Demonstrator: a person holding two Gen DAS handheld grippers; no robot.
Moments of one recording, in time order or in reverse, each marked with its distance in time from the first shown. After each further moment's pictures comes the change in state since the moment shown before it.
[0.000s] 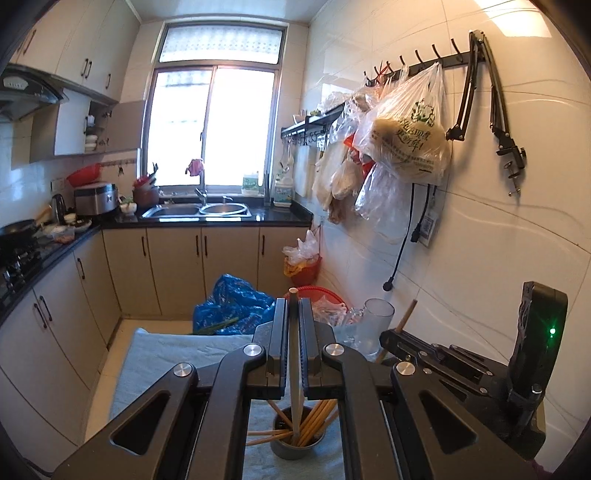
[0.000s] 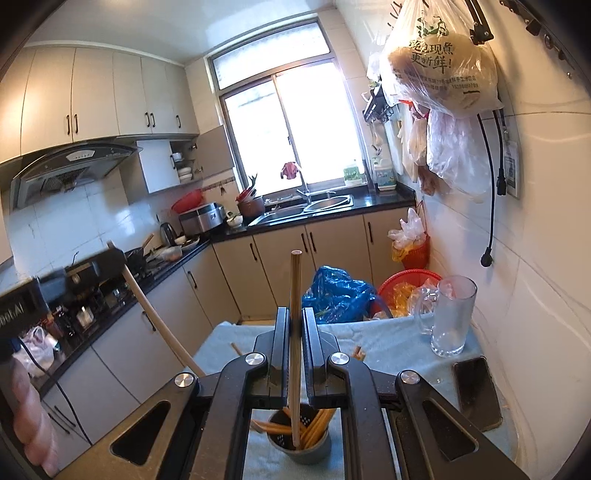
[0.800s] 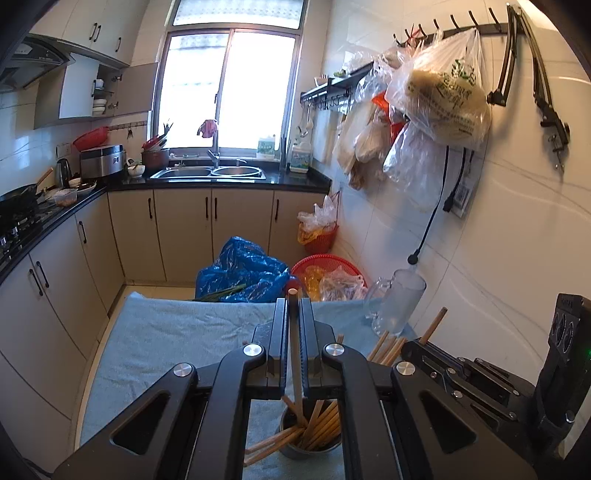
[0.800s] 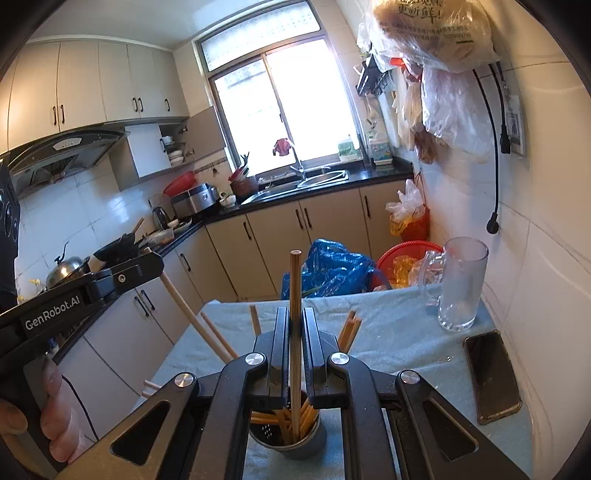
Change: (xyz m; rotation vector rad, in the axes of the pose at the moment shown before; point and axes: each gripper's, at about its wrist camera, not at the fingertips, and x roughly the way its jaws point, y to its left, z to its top) left arm 0.076 0.021 -0.041 -0.048 0.117 0.055; right arm 0.050 -0.028 -0.040 0.028 0.086 0.001
